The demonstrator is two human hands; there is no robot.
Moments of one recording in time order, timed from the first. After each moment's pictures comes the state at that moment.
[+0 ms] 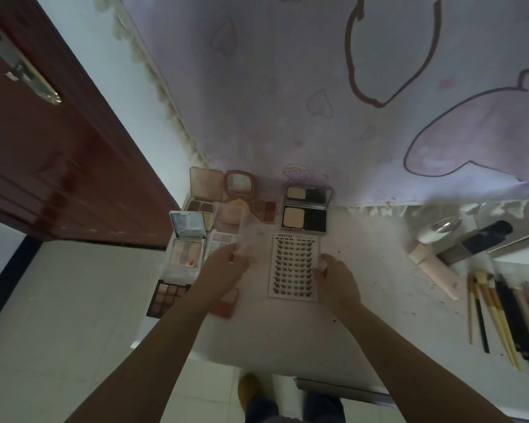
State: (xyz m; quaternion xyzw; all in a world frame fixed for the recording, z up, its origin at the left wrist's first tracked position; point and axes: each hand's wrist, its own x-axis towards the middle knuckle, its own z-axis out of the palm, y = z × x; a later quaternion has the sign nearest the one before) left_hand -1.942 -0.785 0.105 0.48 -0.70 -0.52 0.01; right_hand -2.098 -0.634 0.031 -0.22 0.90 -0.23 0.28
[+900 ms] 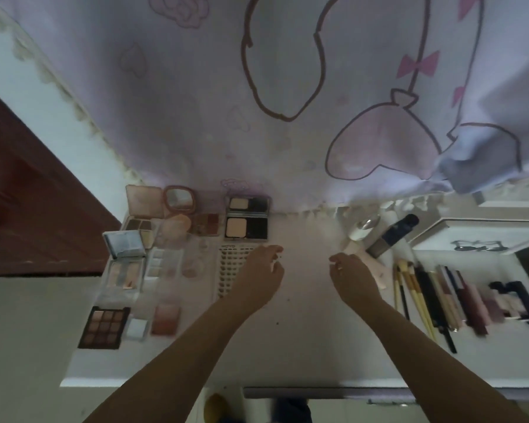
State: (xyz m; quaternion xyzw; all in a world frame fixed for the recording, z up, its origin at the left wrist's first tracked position) left_hand -2.050 -0.687 0.100 0.28 -0.86 -0.44 0.02; right_hand -2.183 -0.534 0.064 -0.23 0.93 -0.21 0.18
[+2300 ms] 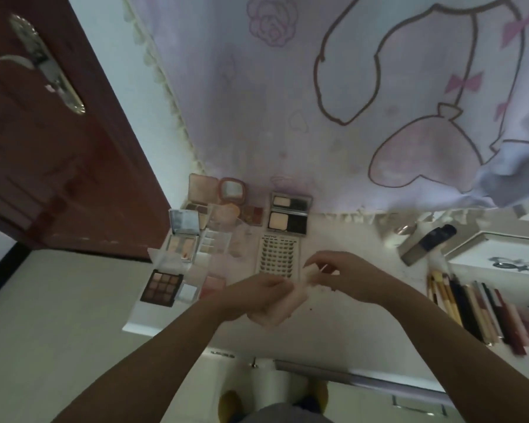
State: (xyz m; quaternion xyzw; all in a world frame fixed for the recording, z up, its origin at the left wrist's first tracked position) left_hand -1.945 -0.703 0.120 0.24 -0.70 -0.65 -0.16; right_hand -2.115 -0.569 0.159 -0.51 0.75 -0.22 0.36
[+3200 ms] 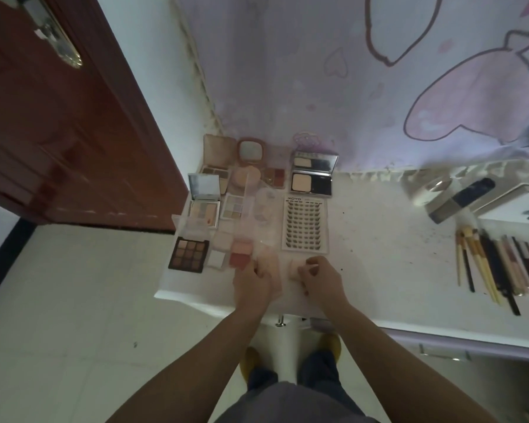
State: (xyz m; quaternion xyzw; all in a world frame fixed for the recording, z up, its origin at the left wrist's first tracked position) left_hand -1.890 -0.690 0.046 0.57 -0.67 -0.47 0.07; right_hand -1.995 -0.600 0.036 -0.14 0.86 -0.35 0.33
